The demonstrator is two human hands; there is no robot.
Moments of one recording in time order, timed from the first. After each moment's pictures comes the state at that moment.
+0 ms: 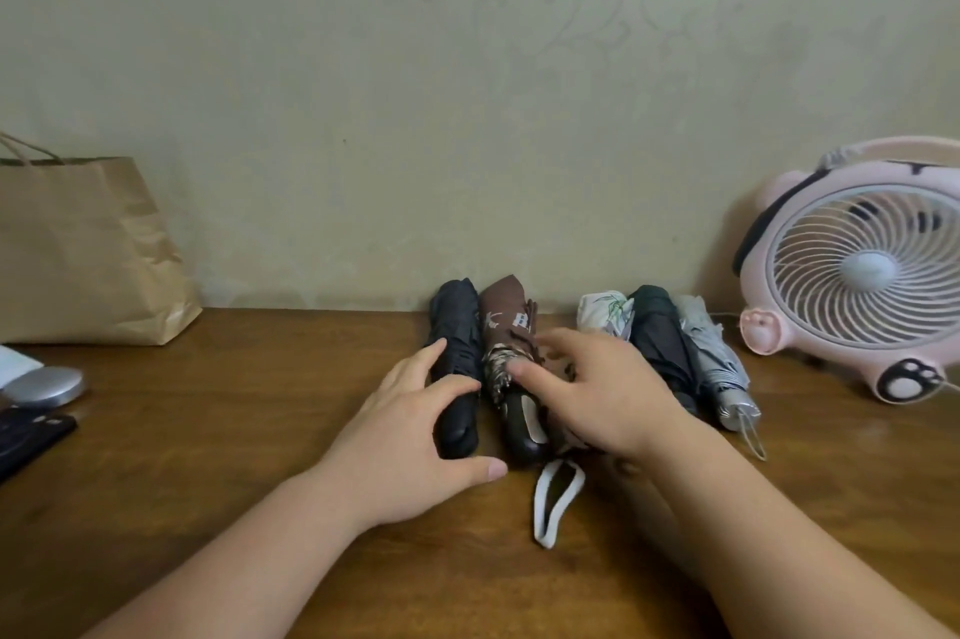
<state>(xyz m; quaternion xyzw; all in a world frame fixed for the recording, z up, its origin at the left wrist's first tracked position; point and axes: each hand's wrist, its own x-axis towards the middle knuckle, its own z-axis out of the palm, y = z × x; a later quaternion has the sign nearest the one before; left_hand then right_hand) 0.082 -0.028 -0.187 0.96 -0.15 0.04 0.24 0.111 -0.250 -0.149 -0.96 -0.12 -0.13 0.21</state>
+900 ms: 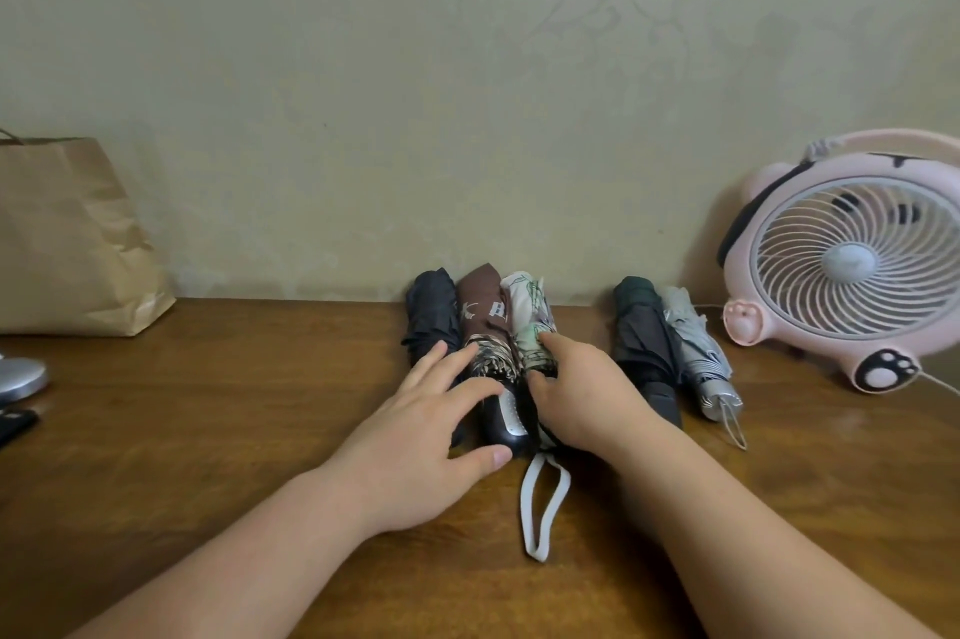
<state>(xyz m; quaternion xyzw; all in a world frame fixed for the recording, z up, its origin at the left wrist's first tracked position) 0.081 -0.051 -0.189 0.95 -0.22 0.01 0.22 0.120 -0.247 -0.166 -0.97 -0.06 -0.08 0.22</state>
